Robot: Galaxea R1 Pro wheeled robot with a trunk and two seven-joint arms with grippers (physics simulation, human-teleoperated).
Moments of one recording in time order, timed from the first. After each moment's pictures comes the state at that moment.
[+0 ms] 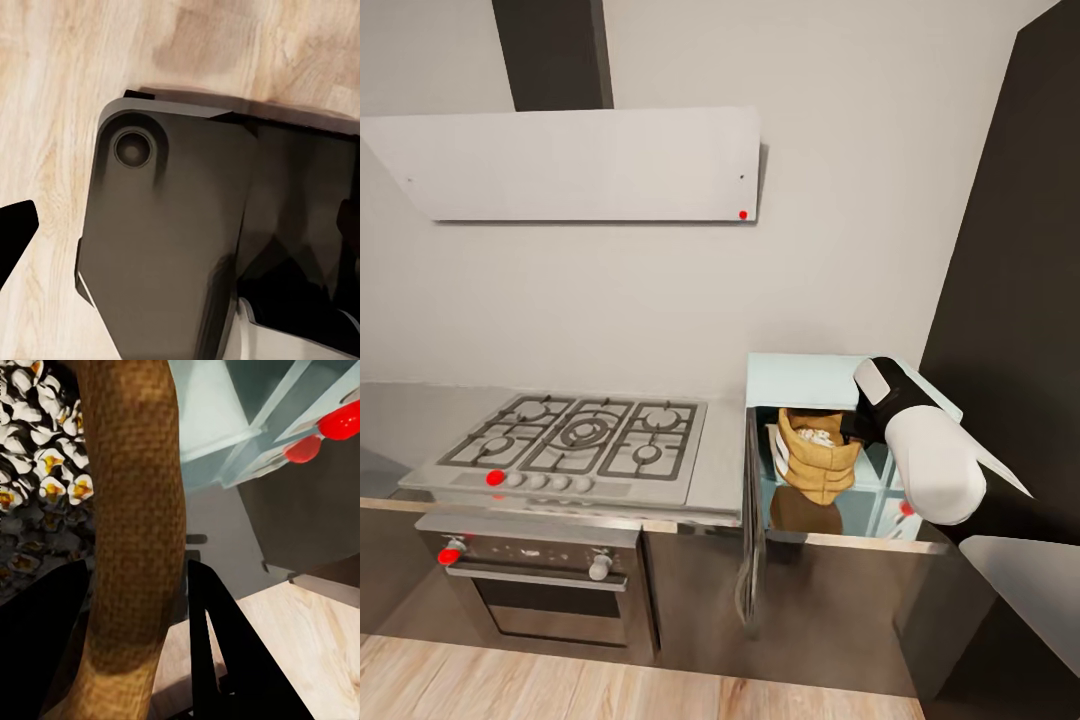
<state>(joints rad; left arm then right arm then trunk) 0.03 -0.07 0.16 -0.19 0.02 -0.11 0.00 -1.37 0.03 -0.59 -0.31 0.01 1.04 -0.65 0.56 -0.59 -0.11</state>
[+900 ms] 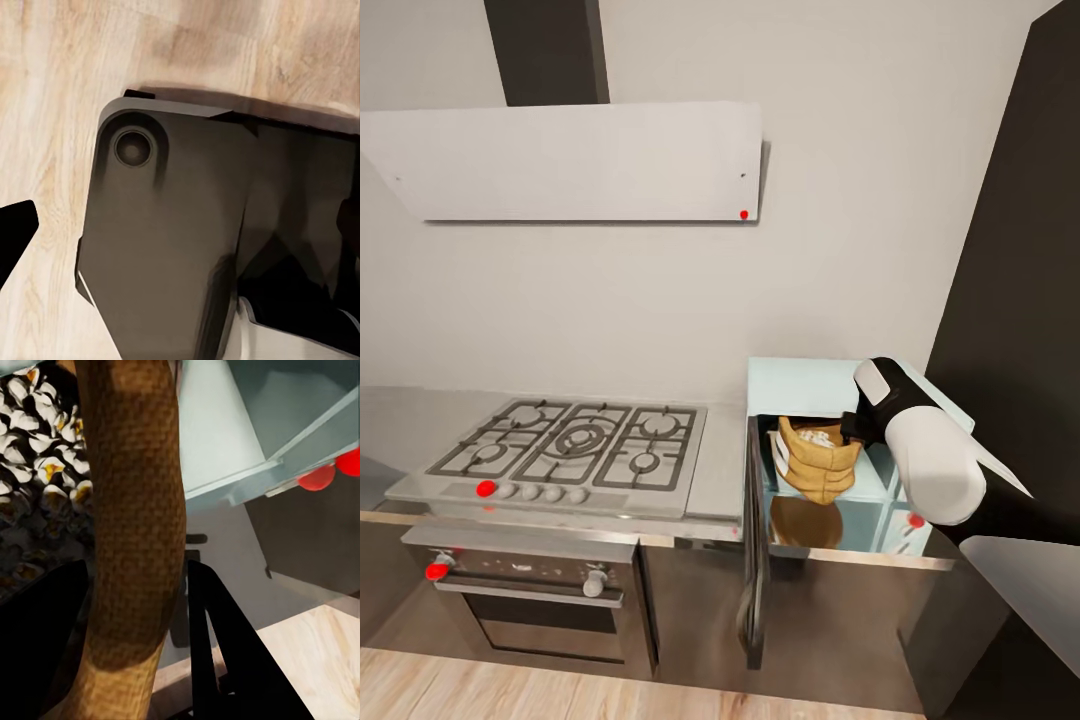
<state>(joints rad) 0.03 -0.07 0.16 -0.19 0.02 -0.11 0.00 -1.37 0.03 -0.59 -0.31 0.01 1.04 -0.65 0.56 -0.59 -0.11</state>
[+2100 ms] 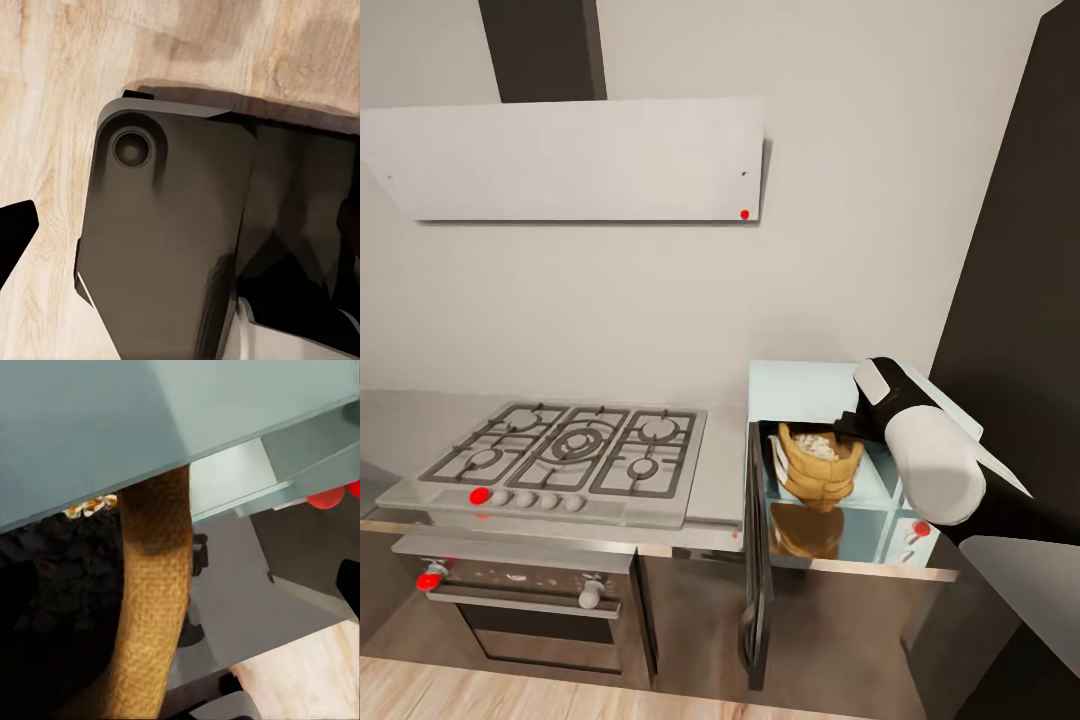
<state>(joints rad) 0.03 -0.07 0.16 -0.19 0.02 -0.11 0.00 -1.37 0.03 -0.59 -0.31 0.01 1.04 -0.65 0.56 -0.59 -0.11</state>
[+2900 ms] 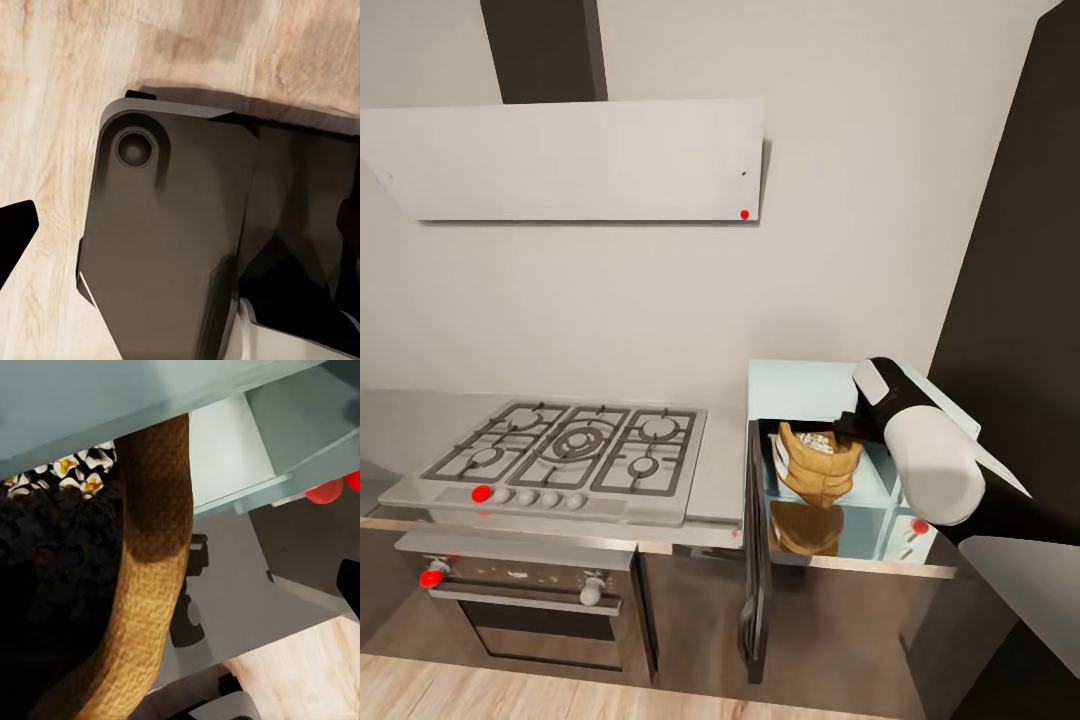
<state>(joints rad) 0.03 -0.07 0.16 -0.19 0.02 -0.11 0.00 -1.37 0.04 -0.58 -0.31 0.01 1.04 -0.65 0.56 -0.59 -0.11</state>
